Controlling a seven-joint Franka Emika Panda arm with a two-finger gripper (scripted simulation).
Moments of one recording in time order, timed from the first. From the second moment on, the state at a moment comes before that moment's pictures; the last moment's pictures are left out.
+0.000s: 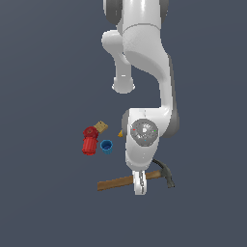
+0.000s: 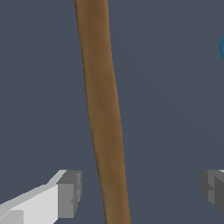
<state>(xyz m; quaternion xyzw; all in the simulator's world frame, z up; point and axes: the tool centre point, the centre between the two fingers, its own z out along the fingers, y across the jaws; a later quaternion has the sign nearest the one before) 0.127 0.051 0.071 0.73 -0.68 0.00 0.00</state>
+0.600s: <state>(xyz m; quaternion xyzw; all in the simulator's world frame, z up) 0.128 0.052 0.056 0.73 -0.69 0.00 0.00</state>
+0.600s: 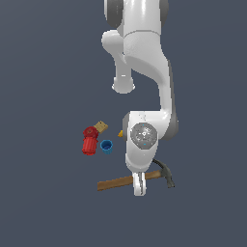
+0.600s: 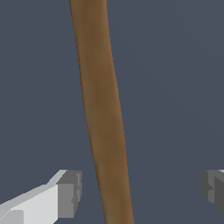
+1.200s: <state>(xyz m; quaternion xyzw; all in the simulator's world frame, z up) 0.129 0.053 0.019 0.72 -0.69 0.00 0.00</state>
